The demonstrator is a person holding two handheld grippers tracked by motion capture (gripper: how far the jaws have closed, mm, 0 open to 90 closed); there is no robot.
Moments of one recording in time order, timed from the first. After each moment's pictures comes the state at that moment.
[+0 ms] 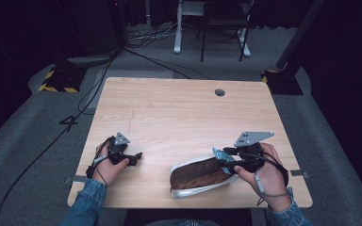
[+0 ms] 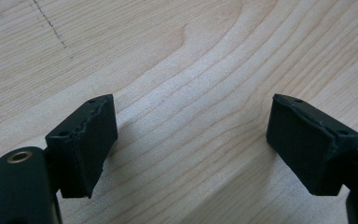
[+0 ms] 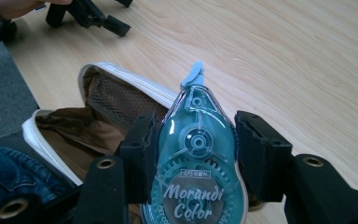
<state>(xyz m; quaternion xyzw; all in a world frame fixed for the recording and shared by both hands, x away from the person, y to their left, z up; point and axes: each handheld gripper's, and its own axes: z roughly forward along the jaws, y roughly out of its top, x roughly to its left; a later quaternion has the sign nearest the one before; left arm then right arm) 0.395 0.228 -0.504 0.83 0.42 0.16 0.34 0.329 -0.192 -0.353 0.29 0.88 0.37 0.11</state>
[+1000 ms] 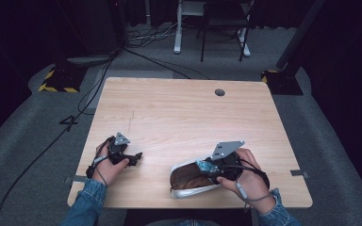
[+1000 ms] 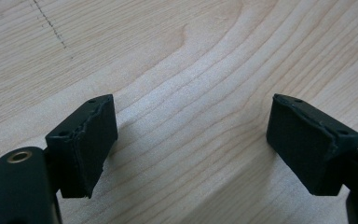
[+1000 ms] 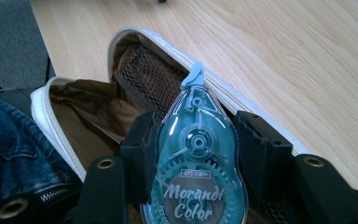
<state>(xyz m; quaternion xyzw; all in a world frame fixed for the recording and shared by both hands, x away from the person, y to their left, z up) 0.395 0.228 -0.504 0.83 0.42 0.16 0.34 0.326 -0.149 -0.382 0.20 0.92 0.32 0.10</state>
